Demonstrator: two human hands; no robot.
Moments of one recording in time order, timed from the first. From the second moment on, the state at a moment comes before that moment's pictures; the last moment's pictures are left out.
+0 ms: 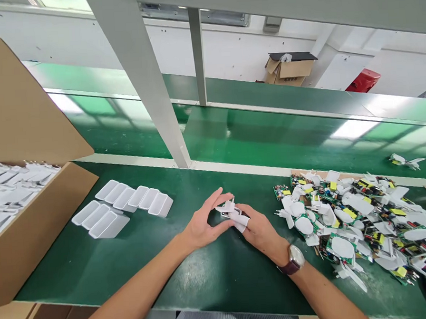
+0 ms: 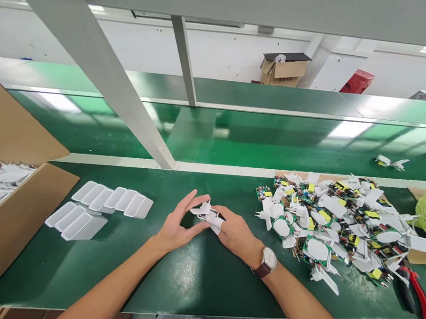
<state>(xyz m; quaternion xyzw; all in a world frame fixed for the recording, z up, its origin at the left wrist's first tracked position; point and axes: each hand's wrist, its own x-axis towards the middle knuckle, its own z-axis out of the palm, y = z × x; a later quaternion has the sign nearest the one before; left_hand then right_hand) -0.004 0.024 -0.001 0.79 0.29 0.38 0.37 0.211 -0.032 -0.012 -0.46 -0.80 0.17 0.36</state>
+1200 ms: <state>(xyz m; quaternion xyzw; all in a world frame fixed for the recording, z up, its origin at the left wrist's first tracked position) 0.006 0.016 -0.001 0.78 0.27 0.43 0.36 0.196 -0.028 -0.002 -0.44 -0.34 0.64 0.52</state>
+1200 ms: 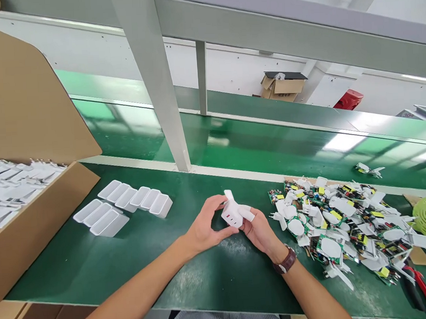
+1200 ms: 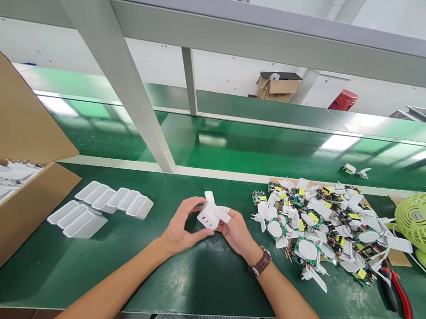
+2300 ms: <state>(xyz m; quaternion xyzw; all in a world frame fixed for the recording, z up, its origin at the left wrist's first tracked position) -0.011 0.038 0.036 0.82 0.22 0.24 0.46 0.205 -0.026 -0.015 -0.52 -0.66 0.40 0.36</state>
